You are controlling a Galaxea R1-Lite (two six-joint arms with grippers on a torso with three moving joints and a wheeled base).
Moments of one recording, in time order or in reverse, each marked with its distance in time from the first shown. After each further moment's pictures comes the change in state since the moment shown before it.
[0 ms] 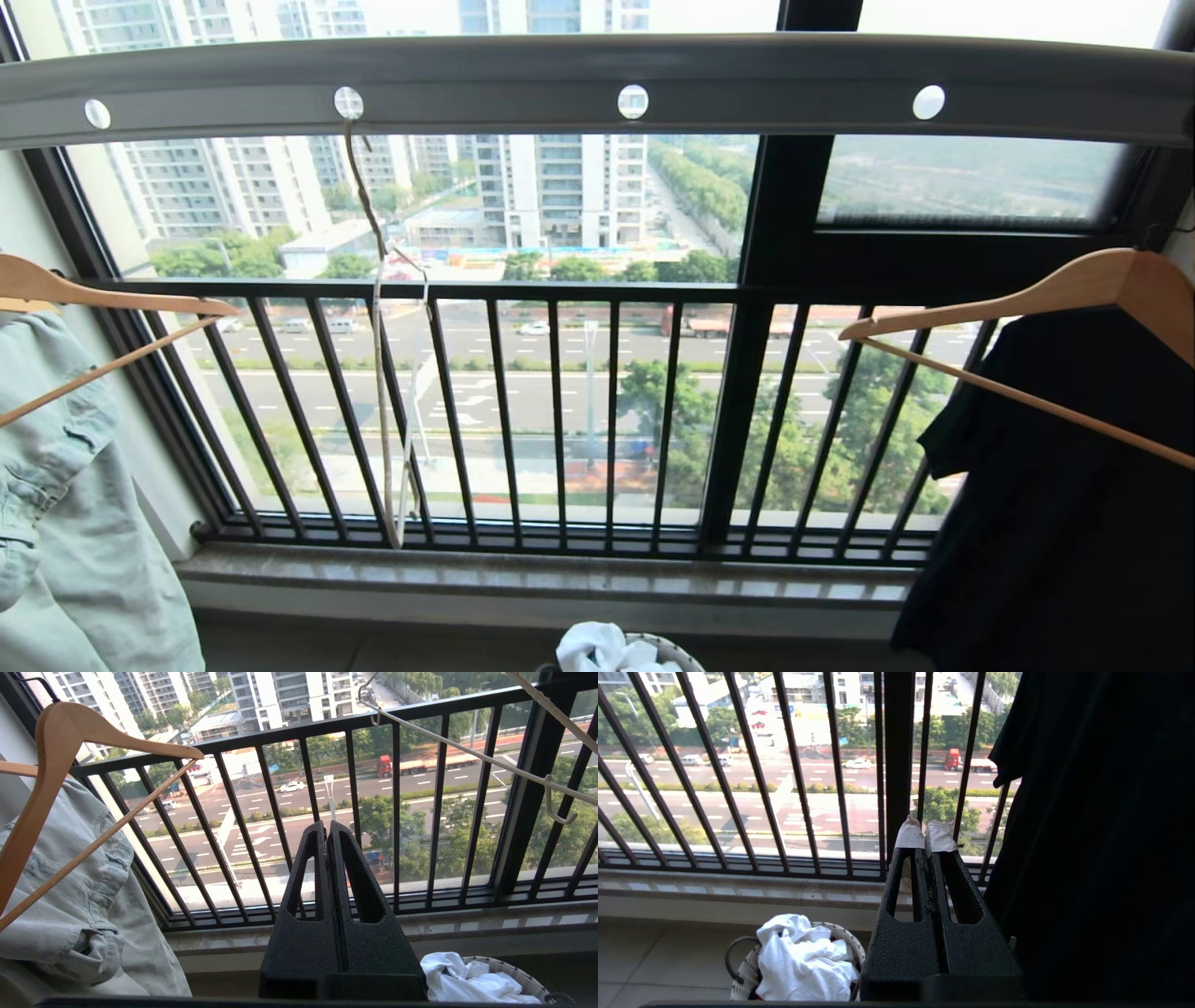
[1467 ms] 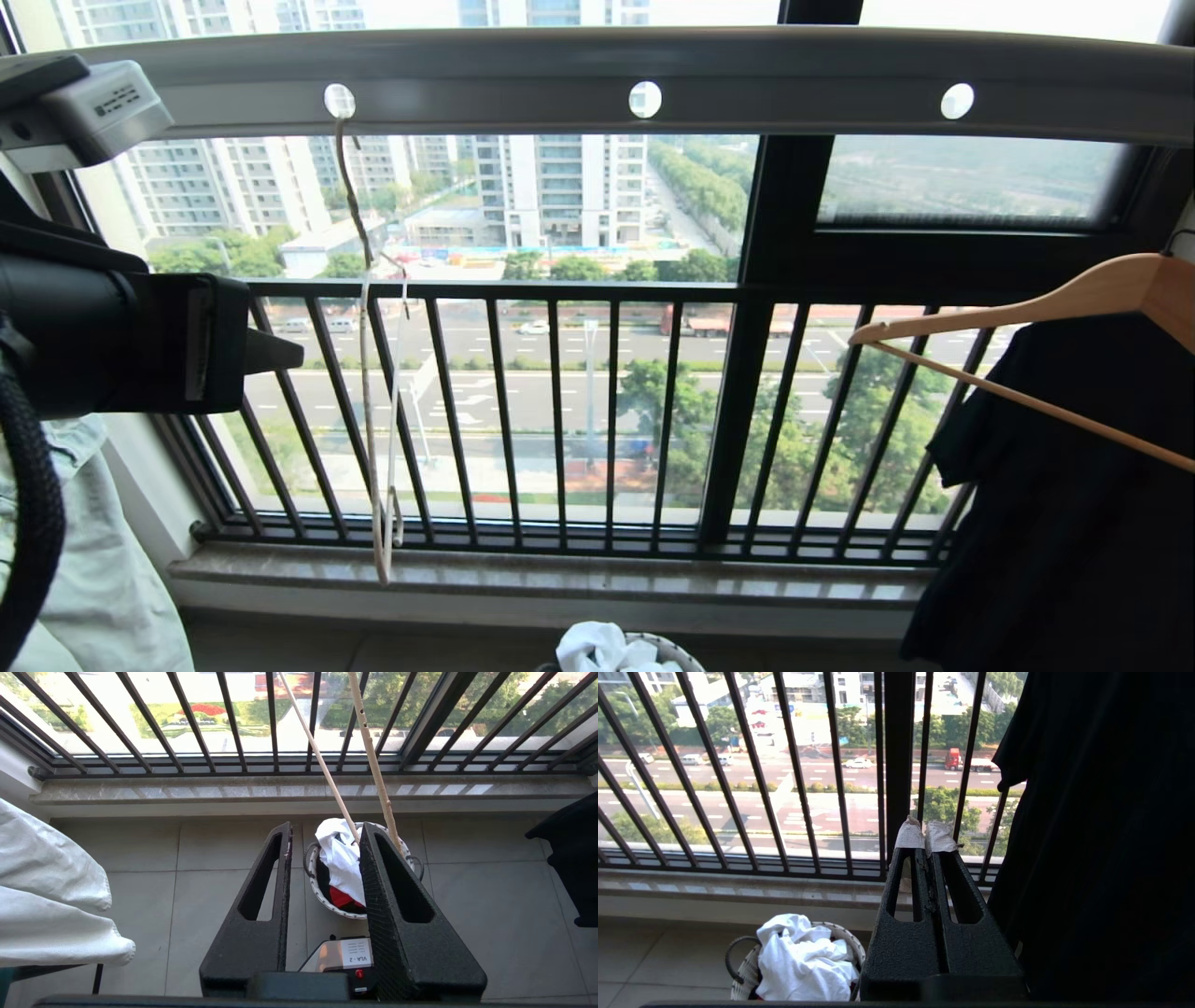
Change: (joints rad) left arm -0.654 0.872 -0.999 0.781 0.452 -0.529; right arm 0.000 0.000 0.000 0.000 0.000 0.000
